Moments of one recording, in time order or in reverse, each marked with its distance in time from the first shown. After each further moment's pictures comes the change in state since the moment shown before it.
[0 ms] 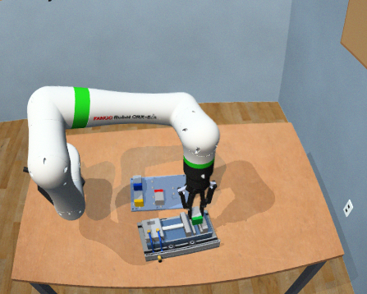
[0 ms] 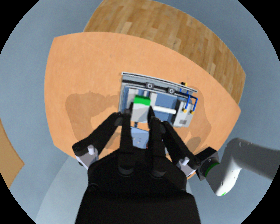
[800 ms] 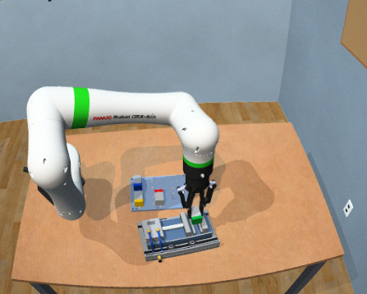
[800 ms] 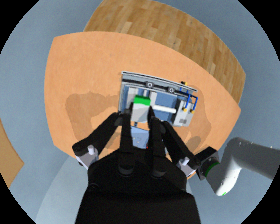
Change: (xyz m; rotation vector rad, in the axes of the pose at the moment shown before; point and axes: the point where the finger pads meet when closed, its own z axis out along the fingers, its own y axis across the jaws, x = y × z) arm -0.003 0.001 0.000 0.000 0.000 0.000
